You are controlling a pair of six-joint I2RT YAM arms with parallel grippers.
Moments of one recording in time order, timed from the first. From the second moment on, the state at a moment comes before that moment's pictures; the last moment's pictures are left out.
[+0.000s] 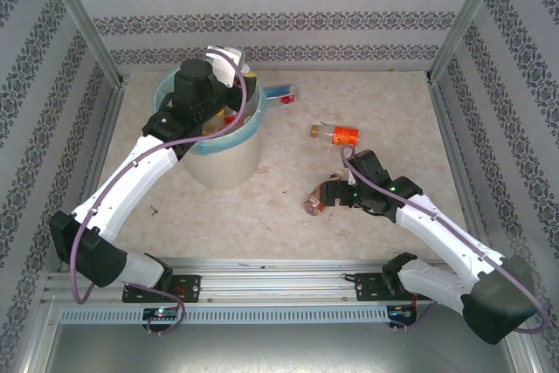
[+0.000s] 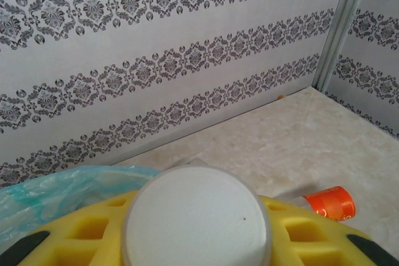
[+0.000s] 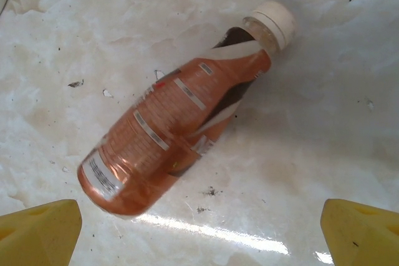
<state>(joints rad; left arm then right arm) -0.46 1.43 1.45 -0.27 -0.01 0.01 0.50 1.04 0.71 -0.70 -0.05 0.48</state>
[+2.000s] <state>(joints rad) -0.44 1.36 1.30 -0.34 -0.01 -0.12 0.54 1.13 0.75 -0.66 -0.05 0.47</state>
